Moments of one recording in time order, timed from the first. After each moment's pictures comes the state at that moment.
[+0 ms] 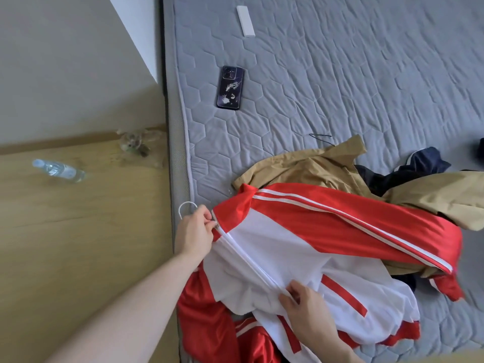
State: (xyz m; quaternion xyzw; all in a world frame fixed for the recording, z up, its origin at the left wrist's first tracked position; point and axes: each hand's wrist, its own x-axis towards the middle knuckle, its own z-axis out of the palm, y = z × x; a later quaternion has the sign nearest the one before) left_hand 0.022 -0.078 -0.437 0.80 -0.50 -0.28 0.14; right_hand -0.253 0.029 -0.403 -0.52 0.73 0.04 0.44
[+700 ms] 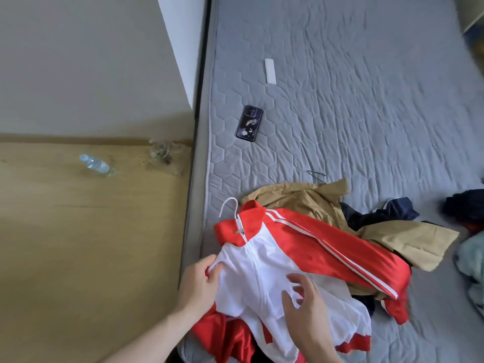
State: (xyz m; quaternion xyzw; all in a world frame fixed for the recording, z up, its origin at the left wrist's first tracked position) left_hand -0.012 0.030 -0.312 0.76 -0.44 -0.39 0.27; right_hand -0.258 0.011 -0.268 -0.54 0.70 -0.14 0.44
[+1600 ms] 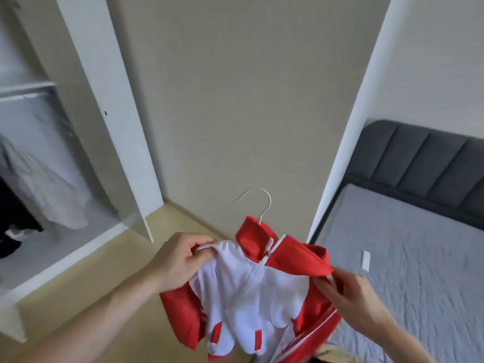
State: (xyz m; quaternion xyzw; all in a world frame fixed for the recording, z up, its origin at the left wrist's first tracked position) left_hand 0.168 0.219 0.275 0.77 -0.48 -0.14 0.40; right_hand -0.107 -0.042 0.231 -0.88 0.30 -0.18 0.33
